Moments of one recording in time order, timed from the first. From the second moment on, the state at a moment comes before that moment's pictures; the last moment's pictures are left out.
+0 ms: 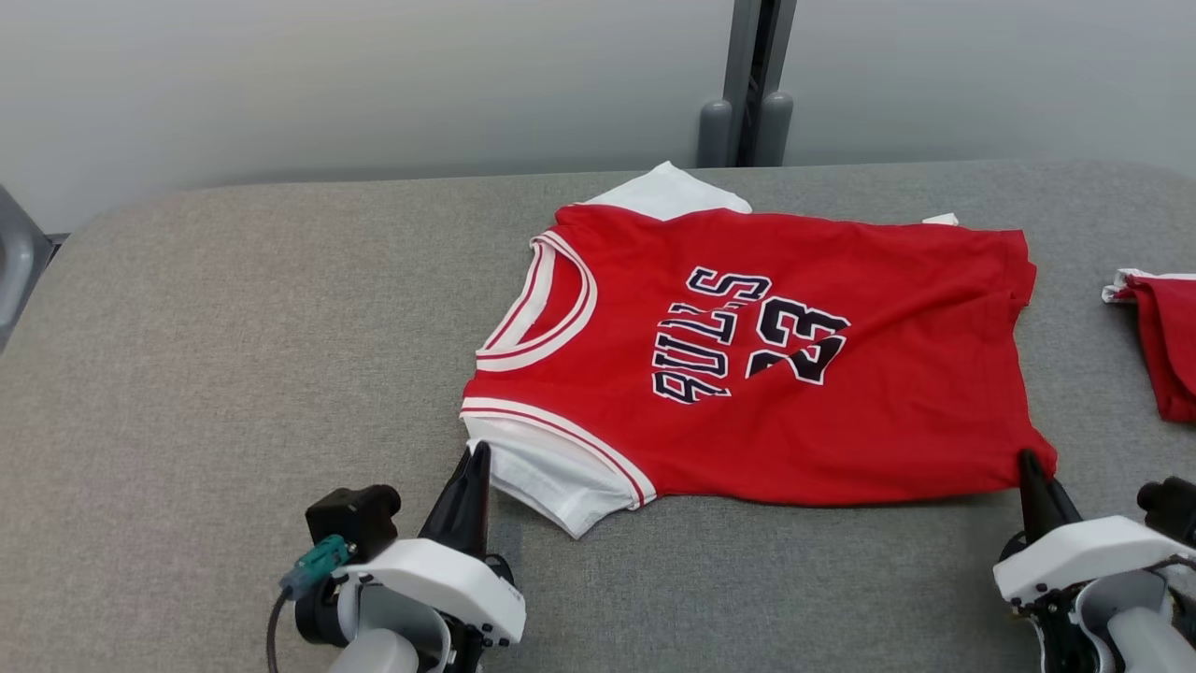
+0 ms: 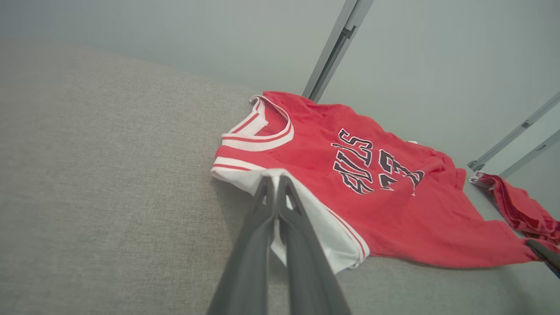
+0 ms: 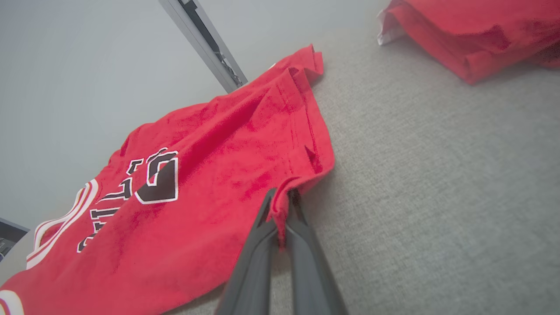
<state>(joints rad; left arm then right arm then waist) -0.21 0.08 -0.47 0.42 -0.67 0.16 -0.21 -0.31 -0.18 0.12 0.80 0.76 0.13 -0.25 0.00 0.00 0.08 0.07</state>
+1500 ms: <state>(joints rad) -1.81 0.10 -0.22 0.61 -0.82 0.24 -0.10 -1.67 -0.28 0.20 0.71 0.59 0.13 -0.03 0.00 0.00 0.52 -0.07</state>
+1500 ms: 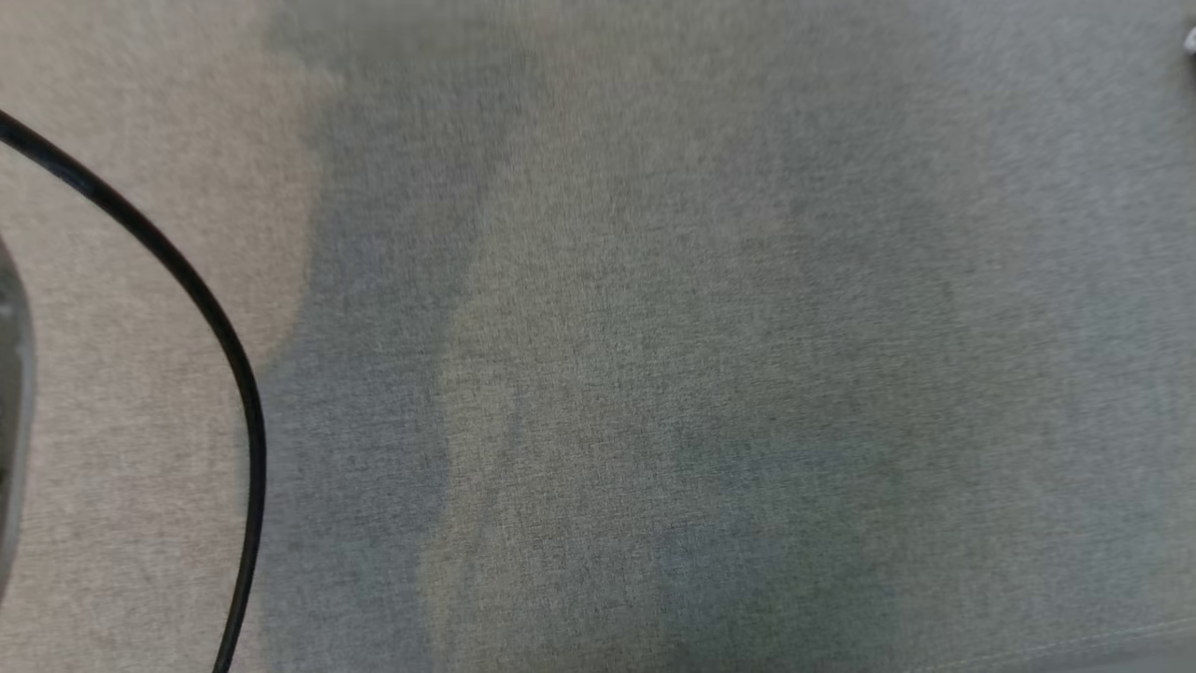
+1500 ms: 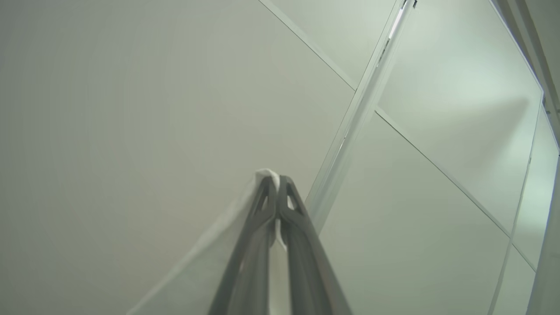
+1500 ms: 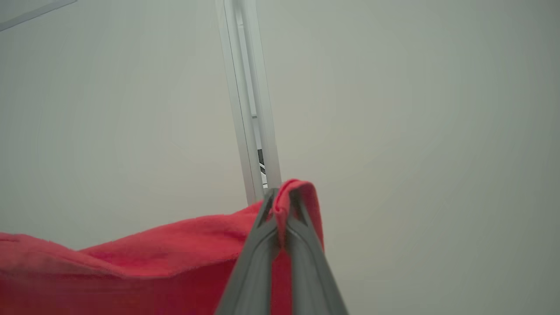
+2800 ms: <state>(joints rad) -1.18 0.16 -0.55 1.04 -0.53 -0.08 -0.24 -1.13 -0.38 0.72 1.02 1.05 0.13 -0.20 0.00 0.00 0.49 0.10</state>
